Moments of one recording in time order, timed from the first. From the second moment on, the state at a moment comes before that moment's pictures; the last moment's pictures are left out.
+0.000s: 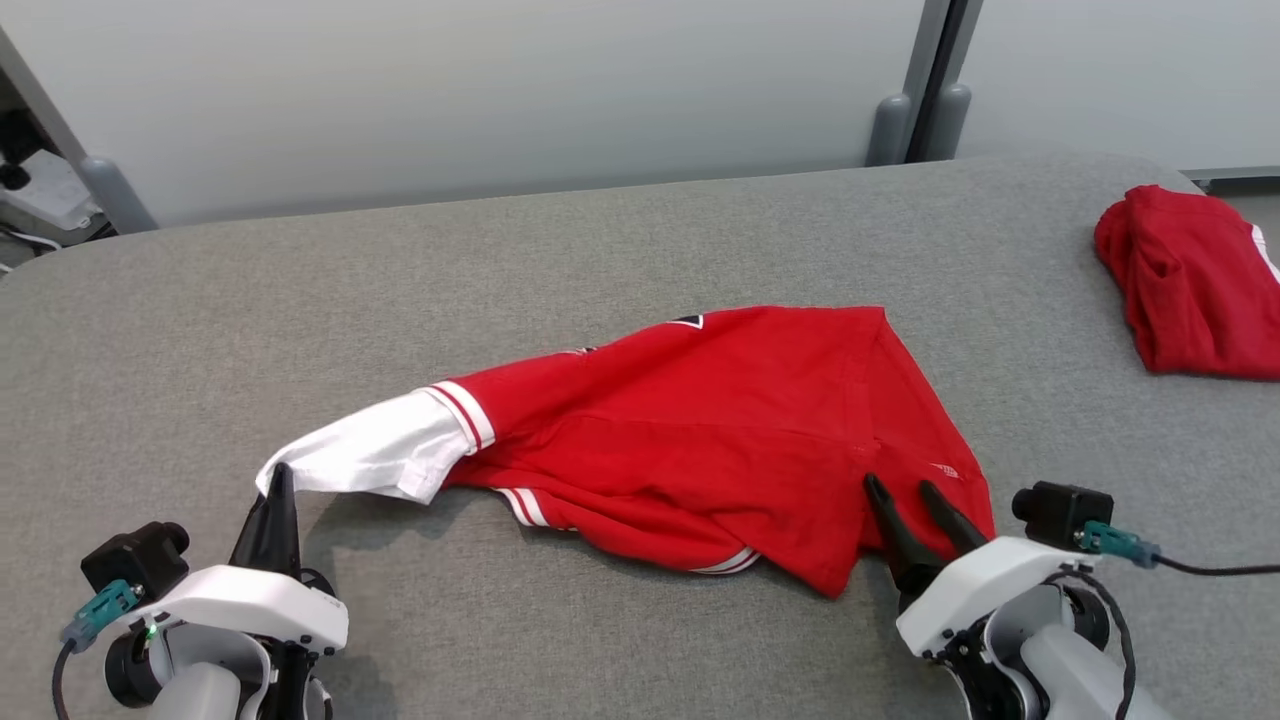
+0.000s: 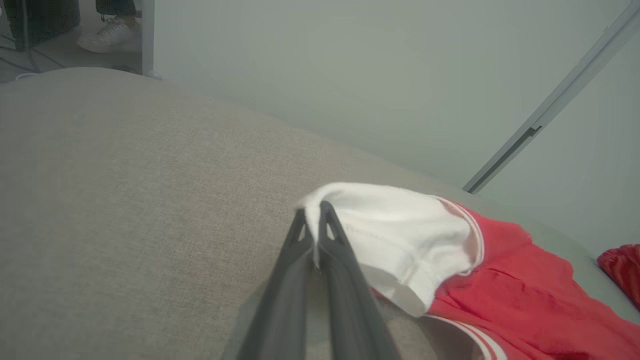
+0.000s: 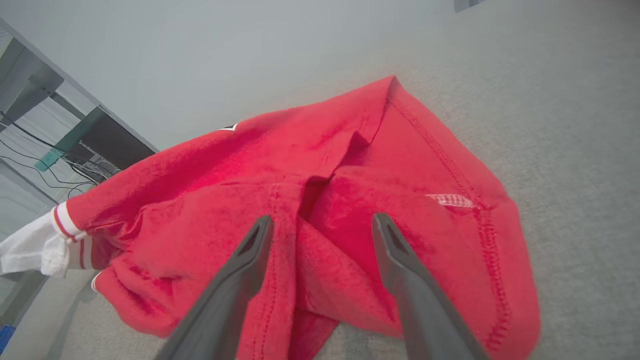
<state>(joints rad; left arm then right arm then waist) -0.29 0.14 -0.03 0.68 -0.59 -0.11 -0.26 -0.39 -0.13 0.50 0.74 0.83 0.13 -0.23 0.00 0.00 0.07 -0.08</state>
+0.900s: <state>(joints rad) -0.23 0.12 -0.04 0.47 -0.63 -0.08 -0.22 -0.54 -0.18 0.62 0.83 0.92 0.13 -0.24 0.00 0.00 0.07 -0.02</state>
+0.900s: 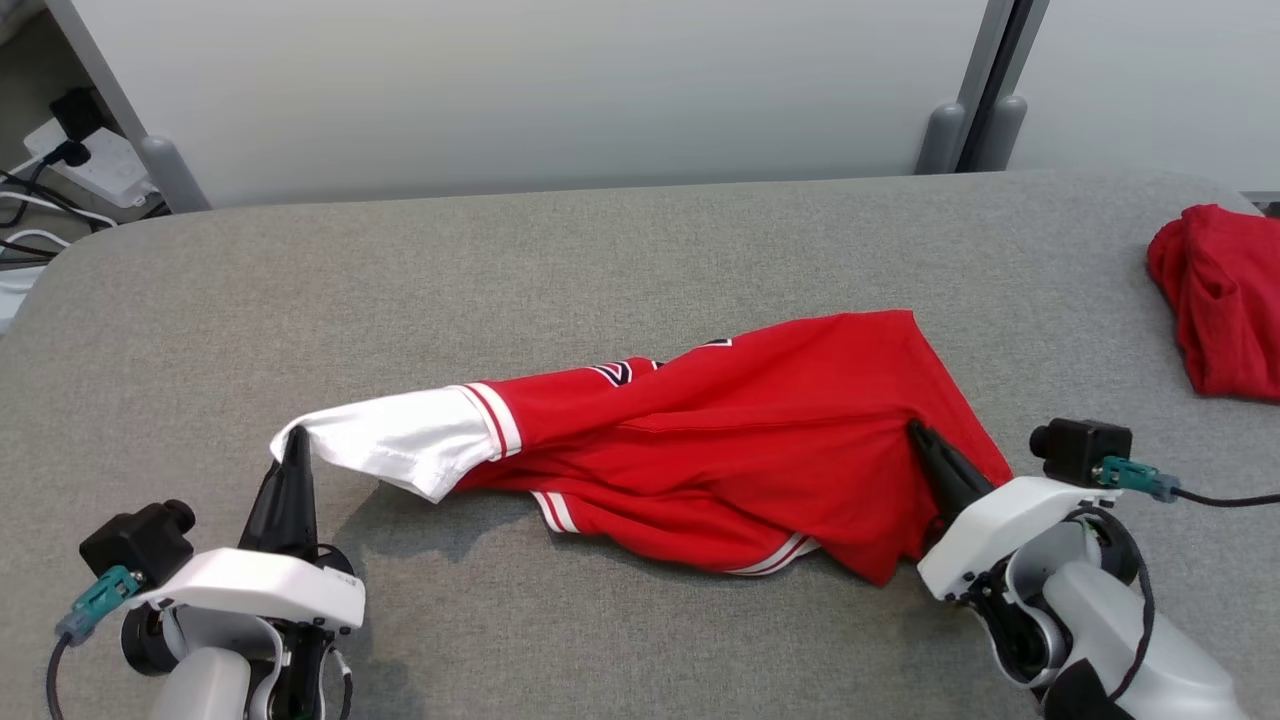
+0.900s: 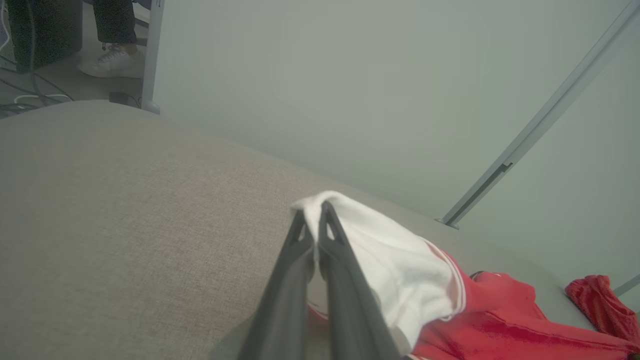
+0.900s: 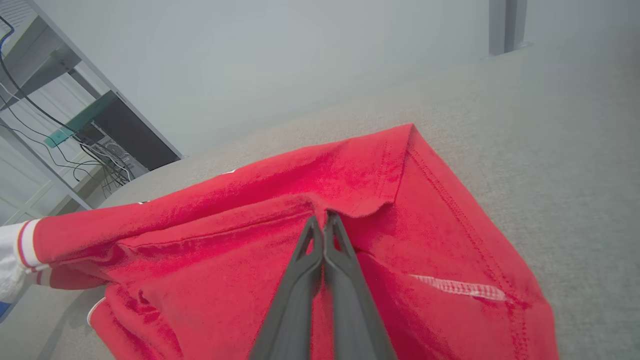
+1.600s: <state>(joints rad) -0.29 0.21 0.06 -0.04 -0.91 0.00 0.17 -0.53 -0.42 0.40 0.45 0.83 0.13 -0.21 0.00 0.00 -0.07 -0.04</state>
